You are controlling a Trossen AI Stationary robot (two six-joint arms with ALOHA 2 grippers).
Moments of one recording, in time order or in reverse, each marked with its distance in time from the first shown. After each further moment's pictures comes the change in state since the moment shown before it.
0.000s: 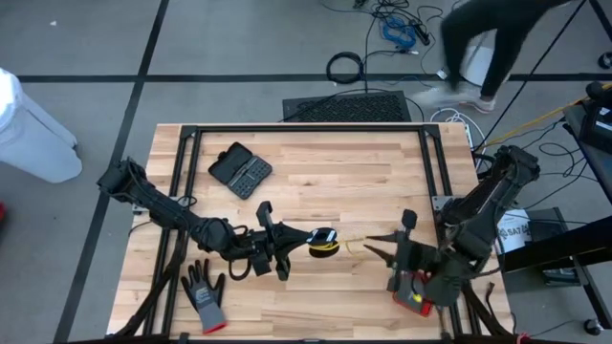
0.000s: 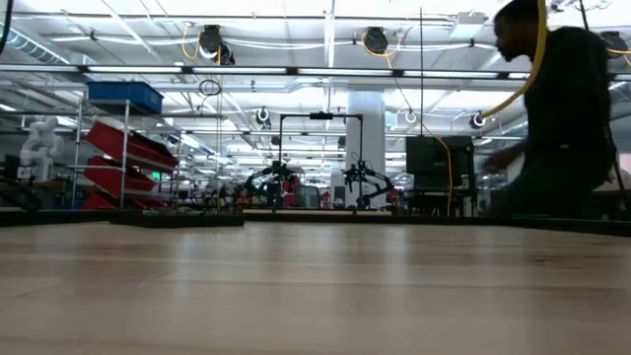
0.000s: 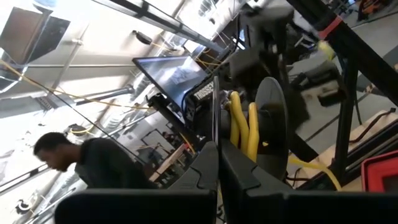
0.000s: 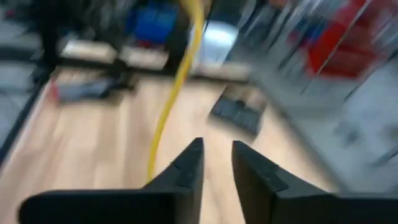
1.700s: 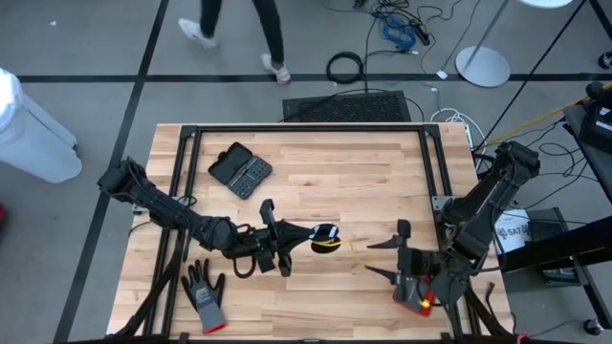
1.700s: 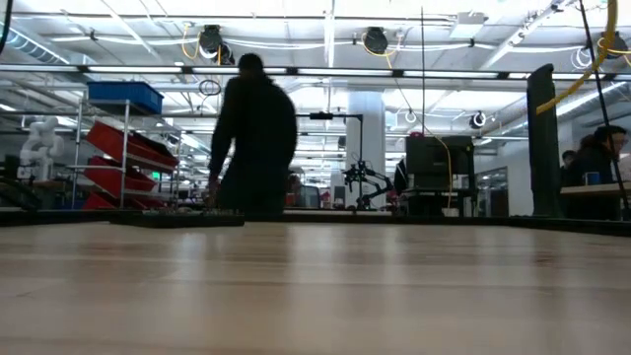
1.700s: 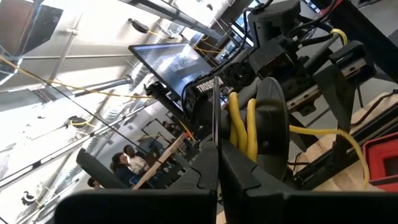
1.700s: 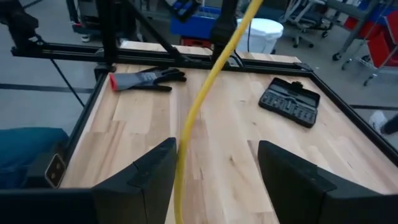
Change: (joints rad) left arm 0.019 0.000 0.001 -0.048 -0.023 -0.006; right arm 0.038 -0.067 -0.190 0.263 -0.143 -0.033
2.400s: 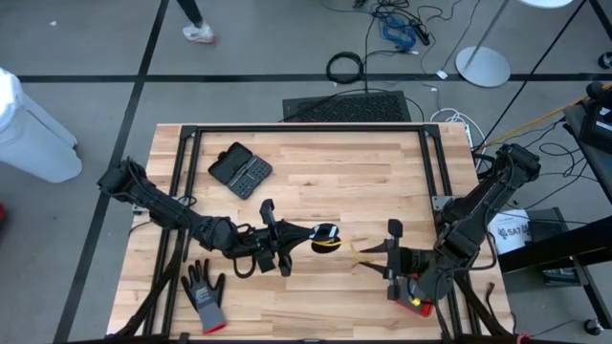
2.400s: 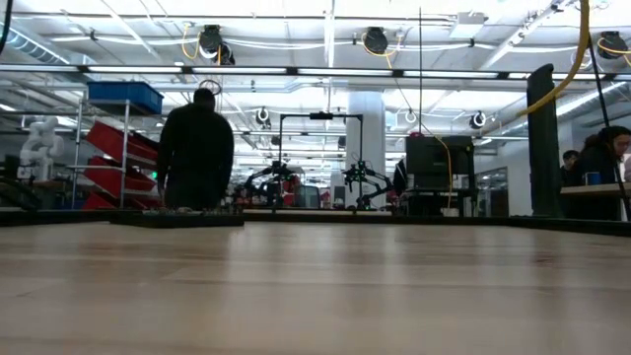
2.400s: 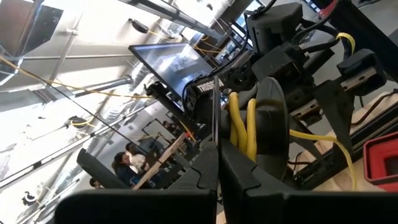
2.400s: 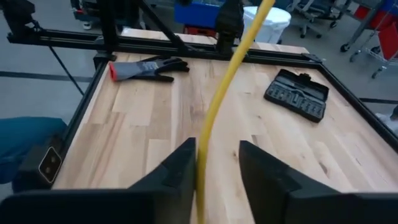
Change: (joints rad) left arm 0.000 0.000 0.000 0.000 0.000 0.003; right arm -0.068 0.030 0.000 0.030 -0.091 -0.037
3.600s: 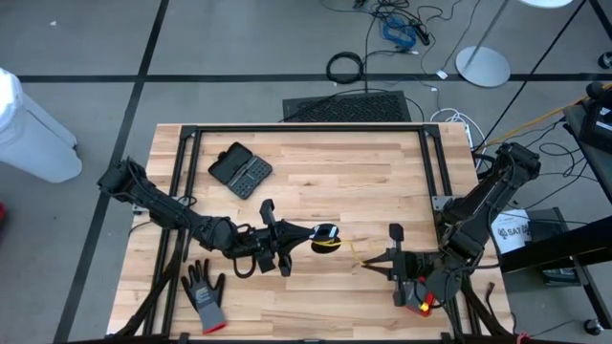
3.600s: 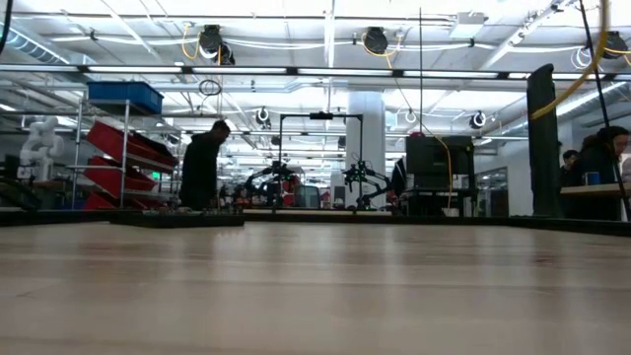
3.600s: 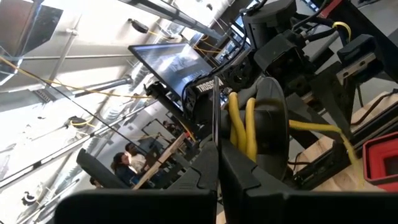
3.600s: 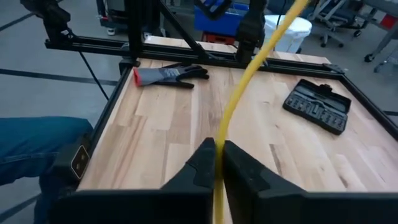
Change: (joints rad) left arm 0.000 0.000 0.000 0.000 0.000 0.000; right arm 0.033 -0.015 0.000 0.050 -0.039 -0.056
